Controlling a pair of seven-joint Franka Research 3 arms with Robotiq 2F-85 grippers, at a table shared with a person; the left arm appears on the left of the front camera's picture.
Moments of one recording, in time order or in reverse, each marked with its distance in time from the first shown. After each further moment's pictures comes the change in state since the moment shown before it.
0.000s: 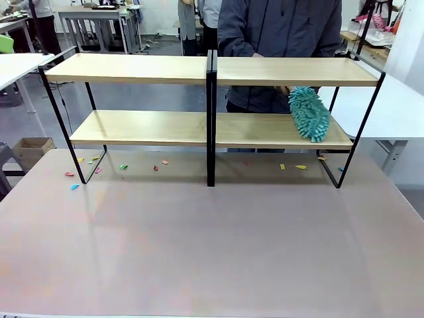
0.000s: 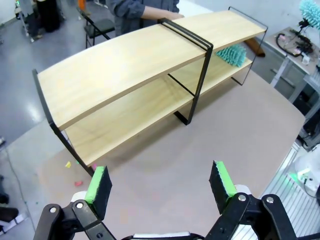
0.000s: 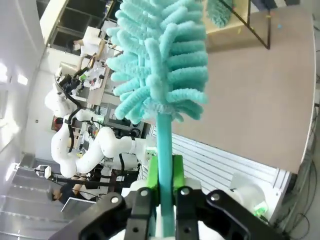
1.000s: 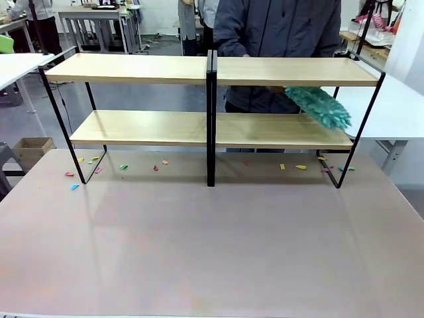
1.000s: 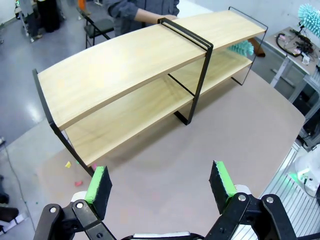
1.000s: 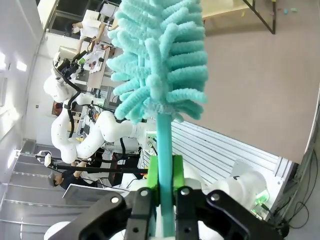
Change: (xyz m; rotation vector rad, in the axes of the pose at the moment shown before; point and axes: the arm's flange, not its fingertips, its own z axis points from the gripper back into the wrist) left arm 0.000 0.000 0.000 0.000 0.000 0.000; right arm 0.004 0.002 -0.009 0.008 0.095 0.005
